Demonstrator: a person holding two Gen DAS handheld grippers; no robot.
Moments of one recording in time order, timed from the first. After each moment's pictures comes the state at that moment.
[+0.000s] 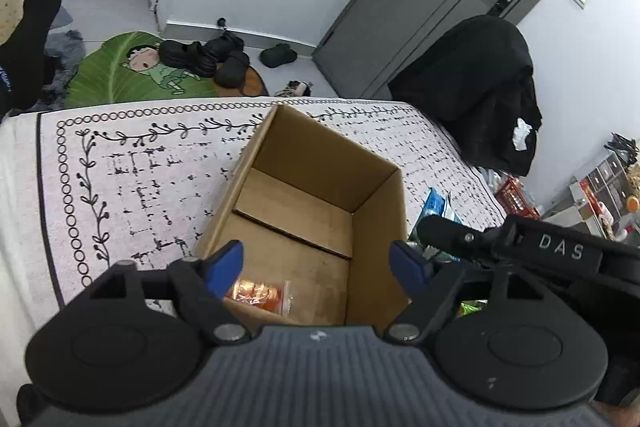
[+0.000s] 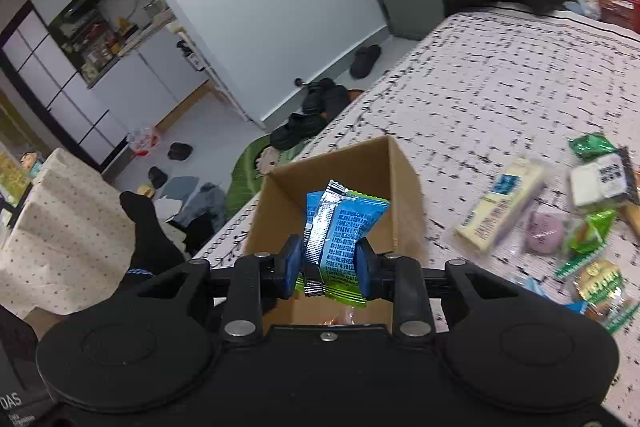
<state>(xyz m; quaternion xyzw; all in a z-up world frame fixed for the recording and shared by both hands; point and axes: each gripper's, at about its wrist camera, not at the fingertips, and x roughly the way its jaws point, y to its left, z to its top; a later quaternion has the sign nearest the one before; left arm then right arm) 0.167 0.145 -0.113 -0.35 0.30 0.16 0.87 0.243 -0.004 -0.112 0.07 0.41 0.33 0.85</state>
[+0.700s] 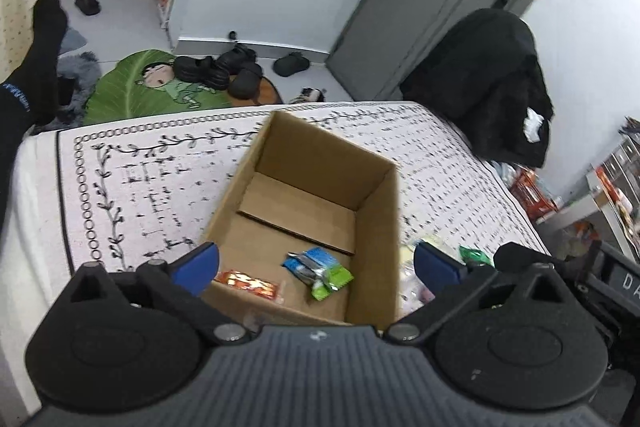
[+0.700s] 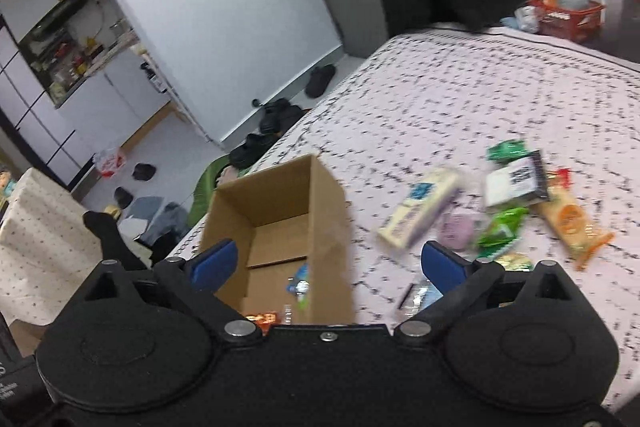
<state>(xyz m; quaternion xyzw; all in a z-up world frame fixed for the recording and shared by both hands) 0.168 0.114 -0.090 -0.31 0.32 0.18 0.88 0.230 -0.068 -0.092 0.07 0.39 0.26 0.88</state>
